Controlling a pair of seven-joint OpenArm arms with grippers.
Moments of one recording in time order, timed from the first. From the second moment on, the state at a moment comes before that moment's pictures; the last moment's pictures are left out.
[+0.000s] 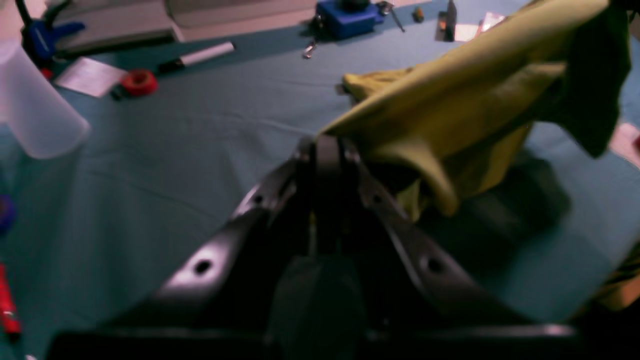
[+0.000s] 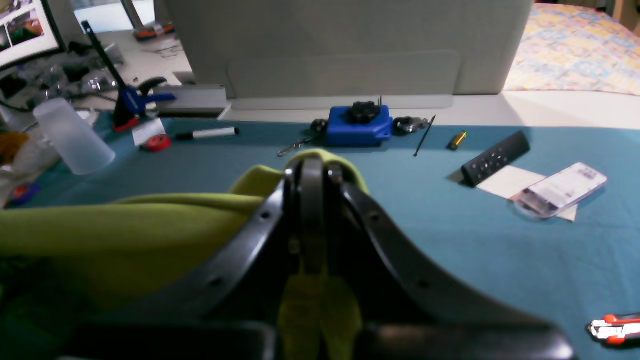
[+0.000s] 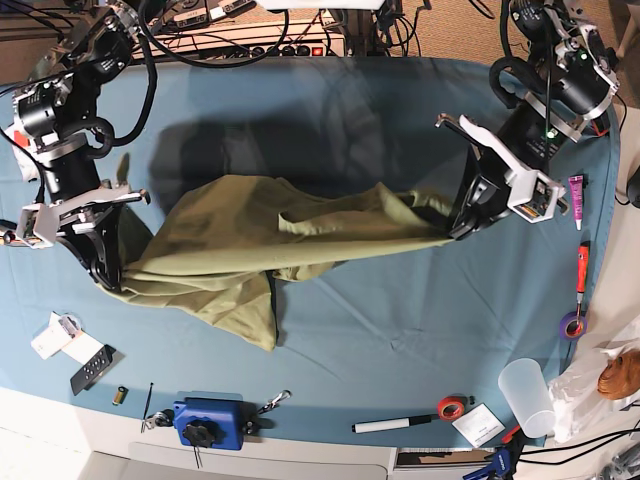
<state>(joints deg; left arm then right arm) 18.3 -3.1 -20.8 131.0 -35.1 -36.2 44.4 -4.7 6.7 39.1 124.6 37.8 29.9 -49.0</state>
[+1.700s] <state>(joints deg) -6.6 -16.2 -23.2 102.2 -33.1 -28.9 51.4 33.8 12.4 7.5 86.3 34.2 38.0 -51.2</state>
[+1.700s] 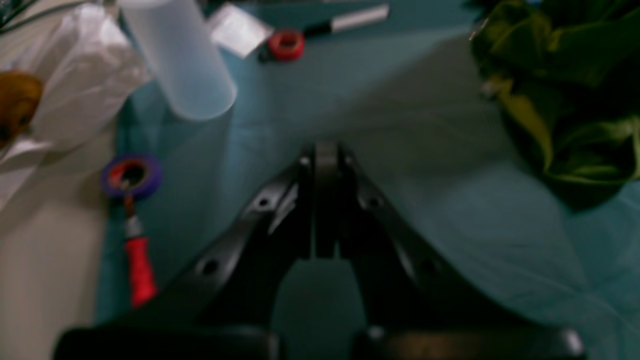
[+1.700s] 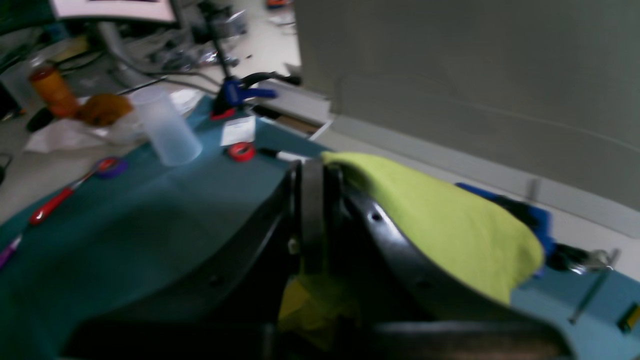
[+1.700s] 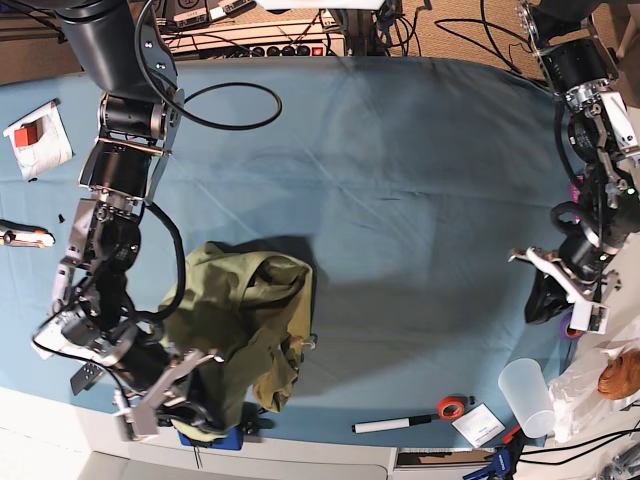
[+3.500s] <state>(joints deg) 1.7 -6.1 1.2 102.2 -22.3 -25.0 36.6 25.5 18.4 13.7 86.5 25.7 32.5 -60.9</state>
